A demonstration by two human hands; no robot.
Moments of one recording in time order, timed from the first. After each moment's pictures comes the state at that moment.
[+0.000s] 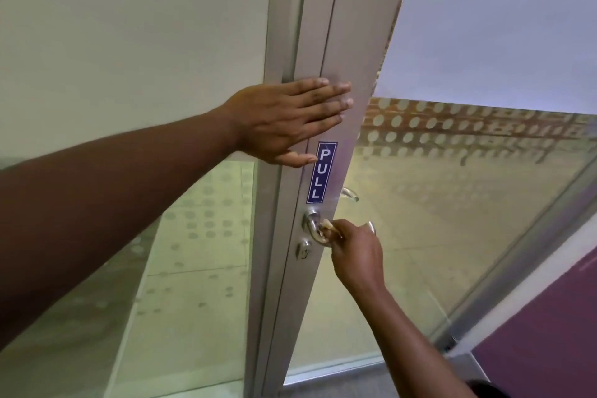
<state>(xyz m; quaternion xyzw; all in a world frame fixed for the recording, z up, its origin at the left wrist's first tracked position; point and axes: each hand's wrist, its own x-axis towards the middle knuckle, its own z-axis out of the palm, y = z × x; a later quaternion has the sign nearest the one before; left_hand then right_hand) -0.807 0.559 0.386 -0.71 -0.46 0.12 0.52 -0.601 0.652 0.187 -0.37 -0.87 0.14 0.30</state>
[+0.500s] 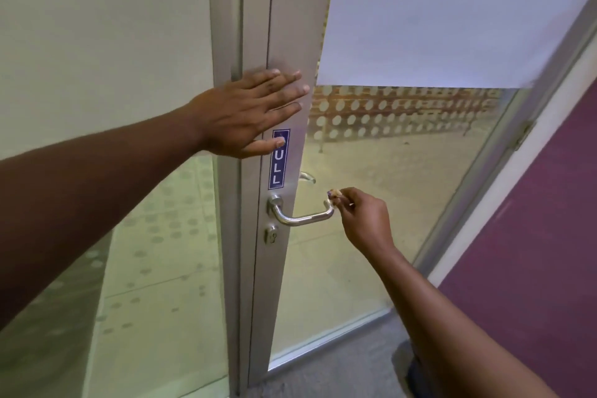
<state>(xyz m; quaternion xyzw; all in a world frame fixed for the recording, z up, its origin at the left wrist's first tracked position) -0.786 0.548 0.387 -0.73 -0.50 0.05 0.46 -0.542 0.673 0.225 -0.43 -0.80 0.19 0.37</state>
